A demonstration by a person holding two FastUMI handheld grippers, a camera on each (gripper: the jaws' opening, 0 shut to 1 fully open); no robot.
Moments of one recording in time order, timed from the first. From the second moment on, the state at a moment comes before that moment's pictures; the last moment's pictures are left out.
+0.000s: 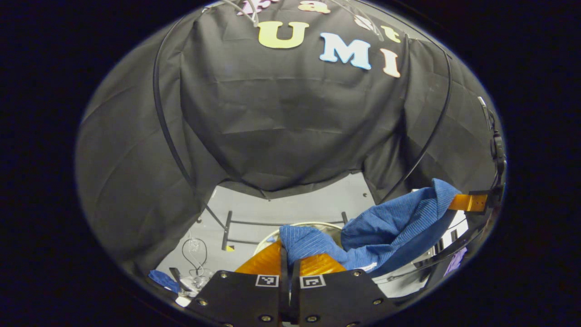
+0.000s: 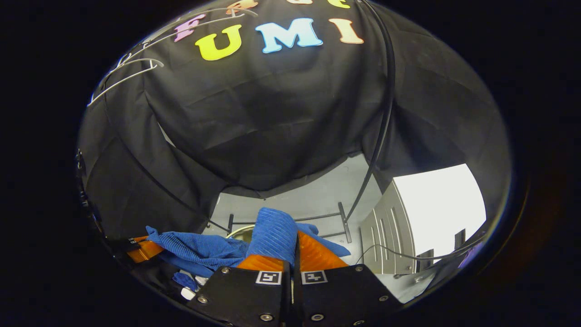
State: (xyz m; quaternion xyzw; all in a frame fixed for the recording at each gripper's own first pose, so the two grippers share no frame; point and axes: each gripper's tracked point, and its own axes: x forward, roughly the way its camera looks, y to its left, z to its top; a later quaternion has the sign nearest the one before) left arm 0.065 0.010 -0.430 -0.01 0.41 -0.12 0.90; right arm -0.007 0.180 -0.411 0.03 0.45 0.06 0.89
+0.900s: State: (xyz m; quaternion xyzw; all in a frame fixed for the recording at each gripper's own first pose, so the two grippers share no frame) left arm 0.055 0.000 -0.491 0.01 0.45 -0.14 0.88; right arm -0.038 0.193 -0.457 0.00 0.50 0.07 0.87
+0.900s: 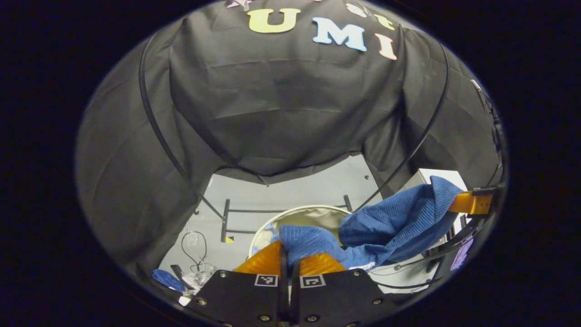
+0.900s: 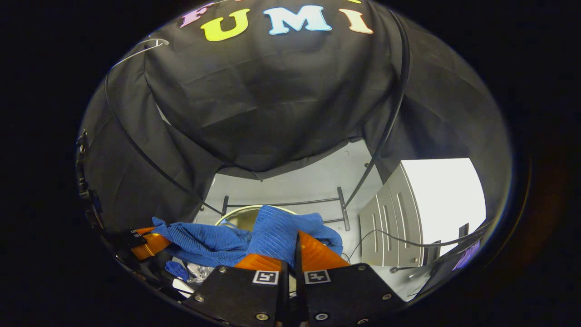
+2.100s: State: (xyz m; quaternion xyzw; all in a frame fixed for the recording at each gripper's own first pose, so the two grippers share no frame) left arm 0.078 -0.063 -0.110 0.02 0.15 -0.15 0.98; right arm 0.019 0.072 -0.186 0.06 0.24 0.01 0.97
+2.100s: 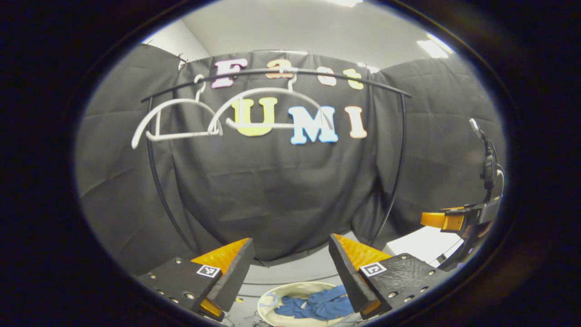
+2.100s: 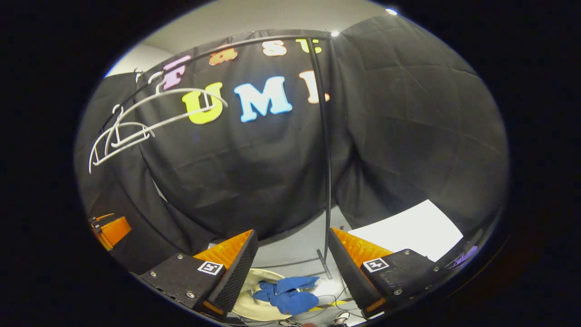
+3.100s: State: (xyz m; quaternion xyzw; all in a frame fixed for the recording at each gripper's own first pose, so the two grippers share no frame) left arm -0.056 -0.071 0.101 -0.04 -0.03 -0.01 1.00; right arm 0.012 -0.066 0.007 0.01 -0.02 0.01 1.00
